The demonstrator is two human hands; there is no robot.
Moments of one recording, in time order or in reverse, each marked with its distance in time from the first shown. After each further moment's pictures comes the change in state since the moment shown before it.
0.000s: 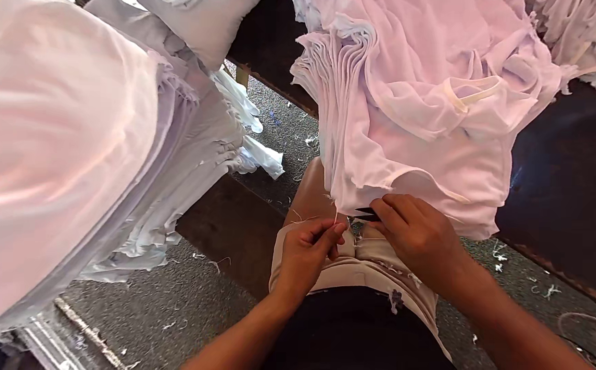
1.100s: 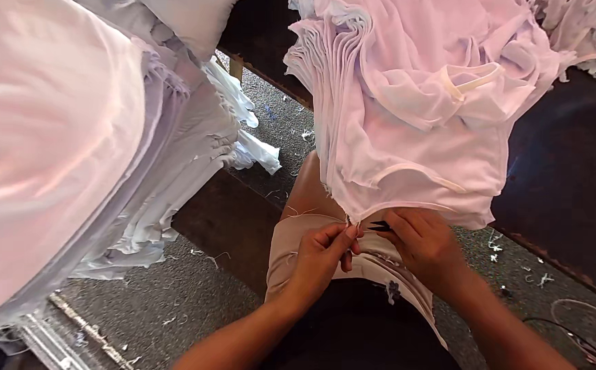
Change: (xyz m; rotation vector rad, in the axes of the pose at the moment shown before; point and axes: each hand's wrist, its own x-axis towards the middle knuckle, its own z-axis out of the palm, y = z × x) left_hand -0.014 0.001 0.019 -0.210 -0.140 -0.234; right_hand -0.049 0.004 0.010 0.061 0.058 0.091
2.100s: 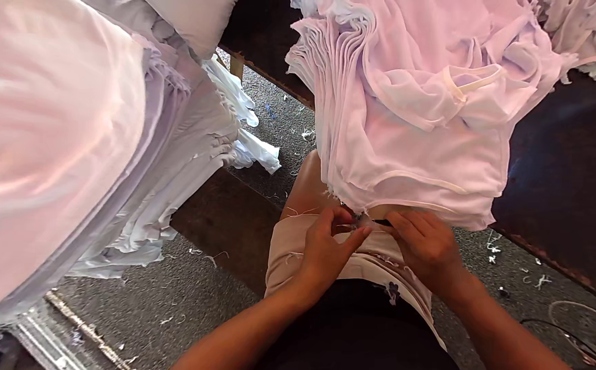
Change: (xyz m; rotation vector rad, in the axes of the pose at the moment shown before) left_hand 0.021 -0.022 0.002 0.414 0.078 0.270; right_hand -0.003 0.002 0.005 -0.007 0.047 0.017
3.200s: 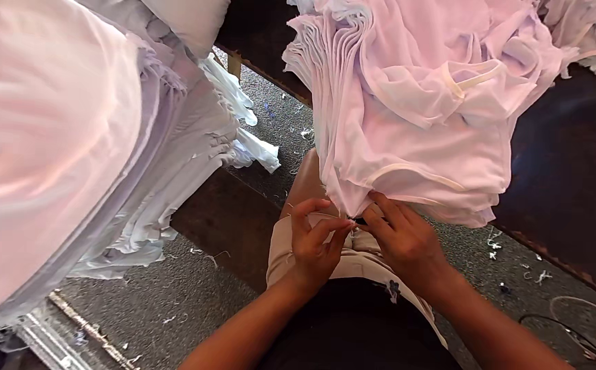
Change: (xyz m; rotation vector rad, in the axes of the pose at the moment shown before) left_hand 0.006 -0.033 -0.005 0.228 0.349 0.642; right_hand 0.016 -0.023 0.011 -0.039 -0.043 -0.003
